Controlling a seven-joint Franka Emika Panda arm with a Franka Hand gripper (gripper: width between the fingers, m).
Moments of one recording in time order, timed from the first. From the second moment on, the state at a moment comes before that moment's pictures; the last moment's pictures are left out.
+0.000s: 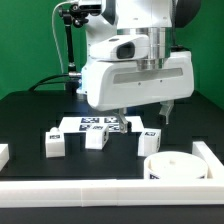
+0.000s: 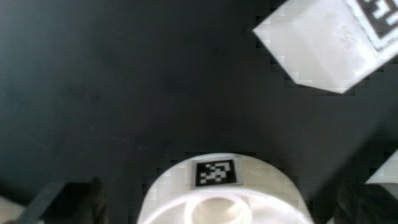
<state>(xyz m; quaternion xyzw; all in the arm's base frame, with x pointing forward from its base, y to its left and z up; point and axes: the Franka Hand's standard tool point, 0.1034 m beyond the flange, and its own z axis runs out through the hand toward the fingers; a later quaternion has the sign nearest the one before) 0.554 0.041 0.066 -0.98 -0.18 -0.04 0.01</state>
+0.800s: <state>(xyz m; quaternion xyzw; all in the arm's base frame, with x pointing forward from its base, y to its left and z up) 0.545 0.048 0.055 -0.99 0.13 -0.02 0.05</state>
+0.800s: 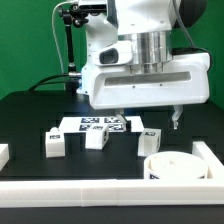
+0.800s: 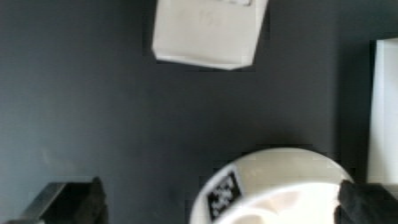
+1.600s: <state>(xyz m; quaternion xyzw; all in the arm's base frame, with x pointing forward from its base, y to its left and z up) 0.526 0.041 0.046 -0.98 0.20 0.07 0.06</state>
